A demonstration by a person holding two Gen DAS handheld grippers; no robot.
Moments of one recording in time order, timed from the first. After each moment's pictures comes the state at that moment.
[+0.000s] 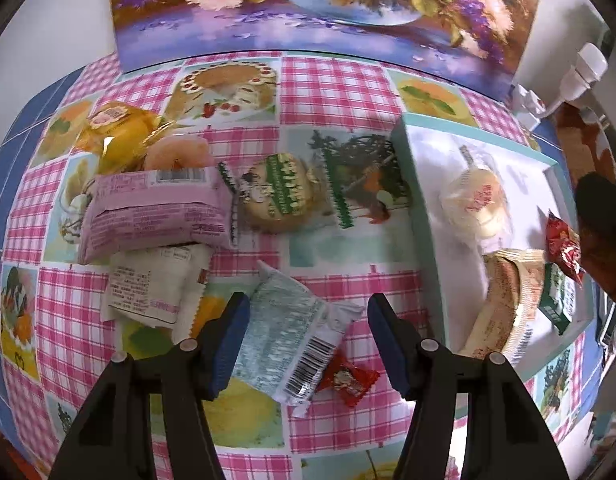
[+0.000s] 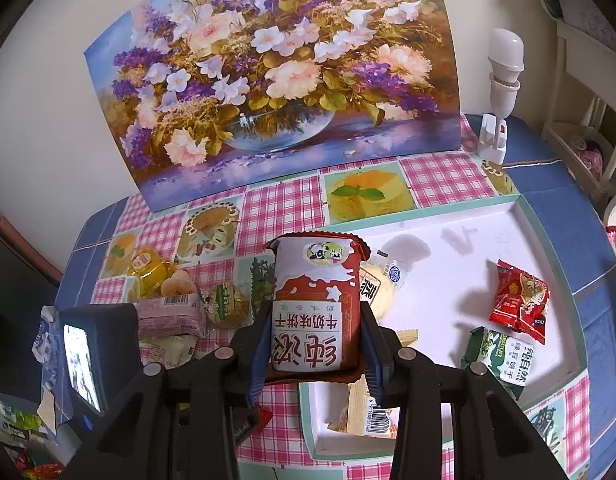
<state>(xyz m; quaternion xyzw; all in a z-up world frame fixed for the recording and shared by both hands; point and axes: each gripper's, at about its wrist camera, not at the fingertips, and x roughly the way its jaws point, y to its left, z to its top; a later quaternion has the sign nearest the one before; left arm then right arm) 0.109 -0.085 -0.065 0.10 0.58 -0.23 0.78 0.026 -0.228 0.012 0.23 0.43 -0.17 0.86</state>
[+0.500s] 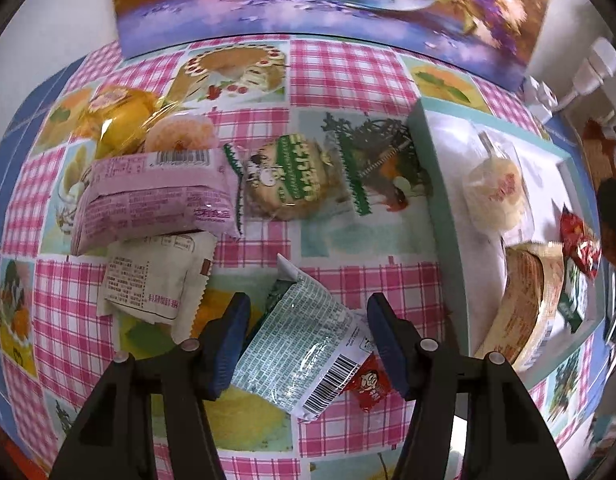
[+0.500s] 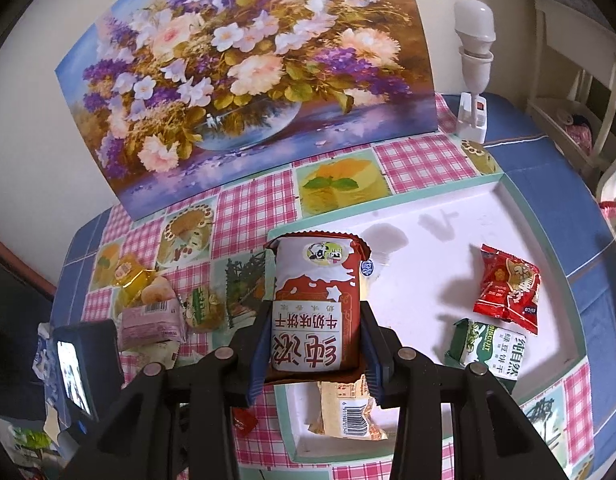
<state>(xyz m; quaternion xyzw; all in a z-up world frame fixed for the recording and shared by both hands) 0.110 -0.089 -0.078 0.12 0.59 -0.23 0.77 0.021 -0.252 0.000 0.26 0.44 -0.19 0.84</state>
